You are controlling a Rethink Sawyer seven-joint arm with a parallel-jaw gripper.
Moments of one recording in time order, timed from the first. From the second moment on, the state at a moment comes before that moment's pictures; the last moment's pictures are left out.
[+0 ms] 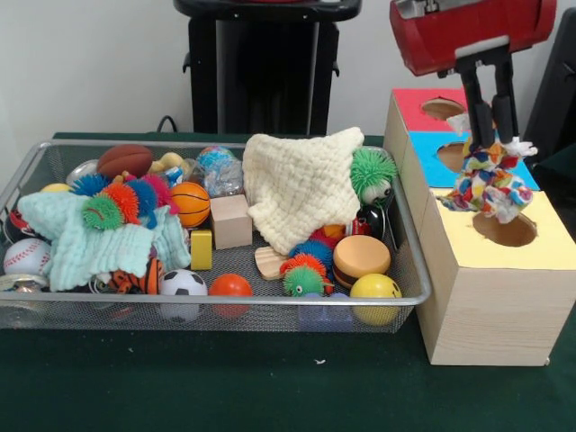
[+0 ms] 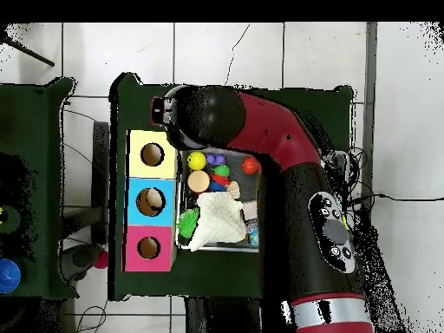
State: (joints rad) arm -0.33 -0.70 0.31 1.36 0.14 0.80 1.57
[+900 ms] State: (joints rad) arm -0.31 -0.66 0.28 1.36 0.18 0.80 1.57
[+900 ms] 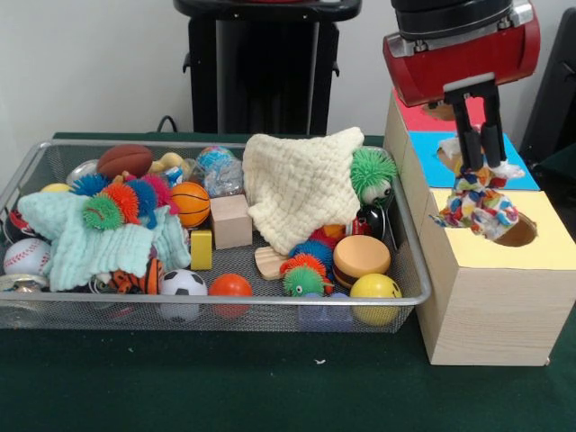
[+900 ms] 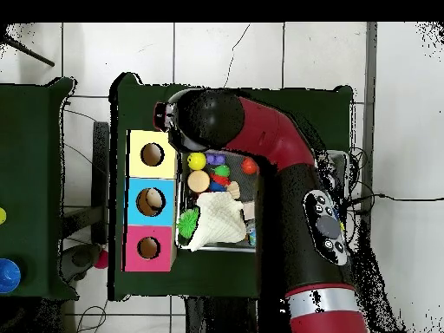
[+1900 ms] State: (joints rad) arm -0.26 -0.66 0.23 1.41 0.24 0.83 1.57
